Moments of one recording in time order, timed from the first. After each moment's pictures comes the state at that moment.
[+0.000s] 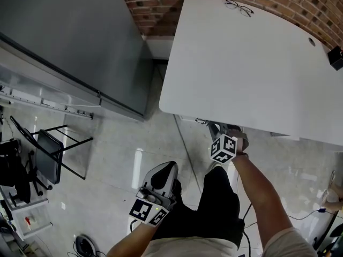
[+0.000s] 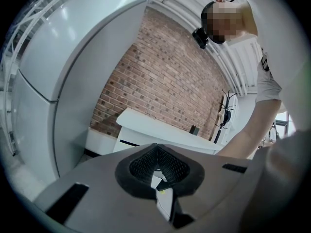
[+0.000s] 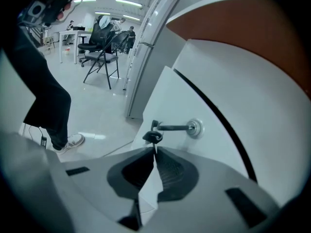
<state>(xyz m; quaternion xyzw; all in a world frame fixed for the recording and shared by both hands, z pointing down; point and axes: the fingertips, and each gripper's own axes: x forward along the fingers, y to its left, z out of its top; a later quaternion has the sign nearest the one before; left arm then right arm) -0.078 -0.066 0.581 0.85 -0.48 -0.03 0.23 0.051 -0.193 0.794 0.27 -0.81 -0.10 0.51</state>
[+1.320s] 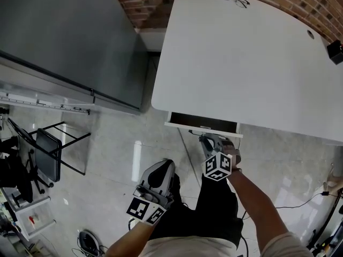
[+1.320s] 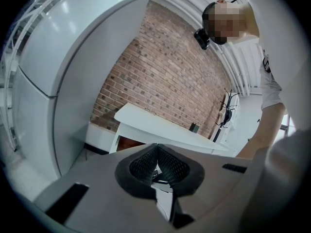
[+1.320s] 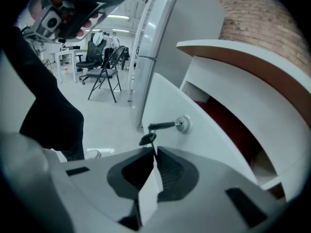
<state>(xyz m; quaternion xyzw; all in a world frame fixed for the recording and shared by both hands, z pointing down) -0.067 -0.067 0.580 0.84 -0.47 -0.01 0.26 0.037 -0.113 0.784 0.27 -0.85 -0.03 0.46</state>
